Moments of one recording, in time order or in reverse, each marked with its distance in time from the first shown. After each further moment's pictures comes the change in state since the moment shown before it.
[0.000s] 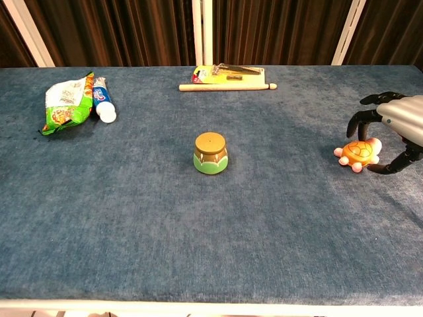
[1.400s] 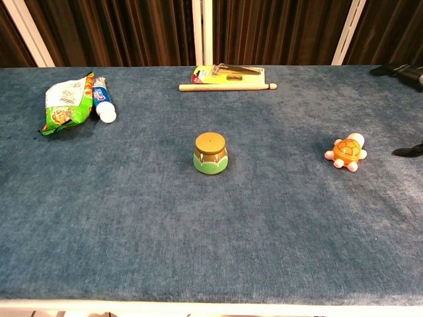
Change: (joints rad) left arm -0.004 0.013 -0.004 -0.026 0.003 0.001 0.016; right arm -0.073 0.102 0.009 -0.072 -0.038 0.151 0.163
